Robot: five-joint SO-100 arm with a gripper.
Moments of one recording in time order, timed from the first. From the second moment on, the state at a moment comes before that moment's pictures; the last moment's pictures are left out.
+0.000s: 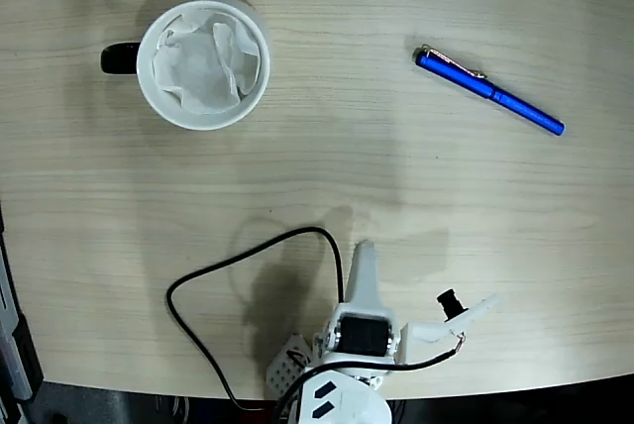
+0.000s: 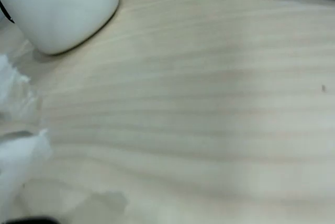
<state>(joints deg) 5.4 184.9 168.8 64.9 -4.0</state>
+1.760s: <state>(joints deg) 16.5 75.1 89.7 57.6 6.3</state>
